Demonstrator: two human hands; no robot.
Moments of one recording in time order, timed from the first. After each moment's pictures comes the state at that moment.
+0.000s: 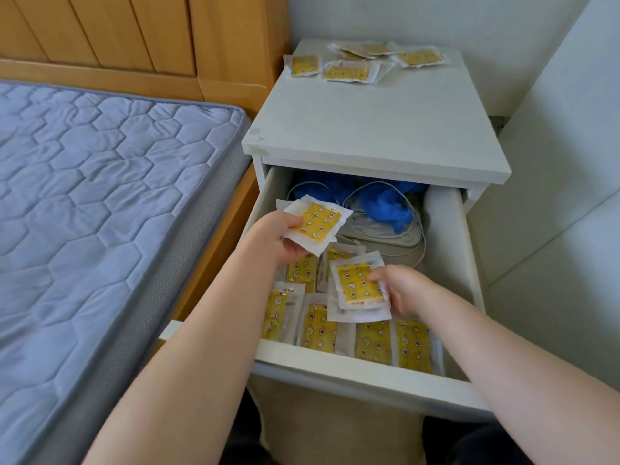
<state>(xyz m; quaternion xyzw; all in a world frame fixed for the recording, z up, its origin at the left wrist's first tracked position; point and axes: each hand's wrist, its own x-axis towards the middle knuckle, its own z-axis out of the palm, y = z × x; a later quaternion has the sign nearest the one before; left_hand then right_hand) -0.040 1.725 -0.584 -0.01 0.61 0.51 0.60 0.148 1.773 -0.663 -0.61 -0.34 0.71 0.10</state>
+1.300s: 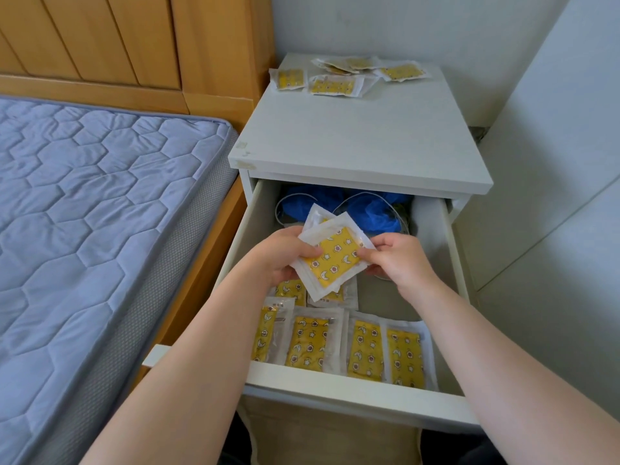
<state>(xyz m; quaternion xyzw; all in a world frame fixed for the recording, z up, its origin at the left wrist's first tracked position) -0.036 1.728 -0.601 0.28 0.62 0.38 0.63 0.146 1.786 -0.624 -0.54 -0.59 0.54 0.26</state>
